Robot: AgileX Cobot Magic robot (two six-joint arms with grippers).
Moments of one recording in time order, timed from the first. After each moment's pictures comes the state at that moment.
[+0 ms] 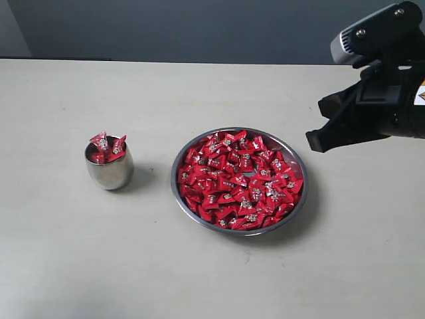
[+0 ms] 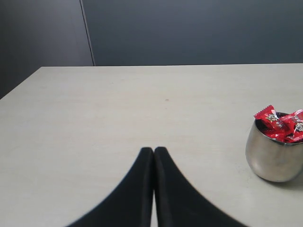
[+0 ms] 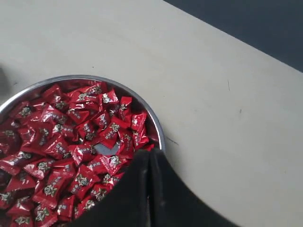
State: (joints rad) left arm 0.21 0.00 0.00 0.04 0.29 -0.02; right arm 0.56 1.16 -0.69 0.07 0.26 -0.25
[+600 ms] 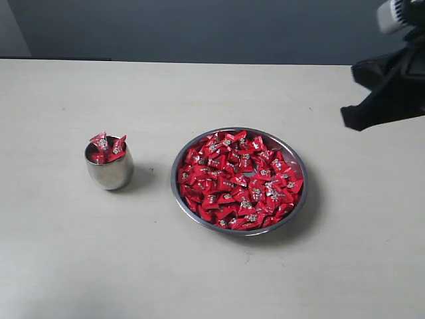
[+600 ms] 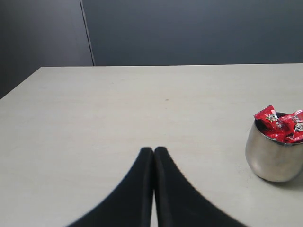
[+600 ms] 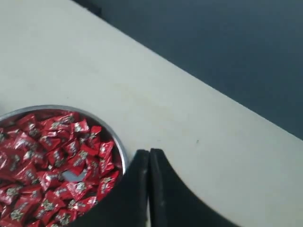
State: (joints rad) left arm 0.21 0.00 0.00 0.04 0.29 -0.02; right arm 0.52 1.01 -0.69 -0.07 0.25 -0.20
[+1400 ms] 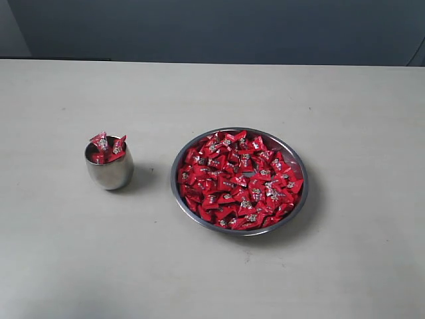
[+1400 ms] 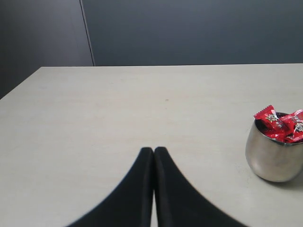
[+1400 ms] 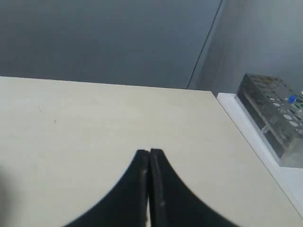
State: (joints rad) left arm 0.21 0.00 0.00 0.04 0.29 -0.02; right arm -0.05 0.38 -0.26 -0.03 0.22 -0.13
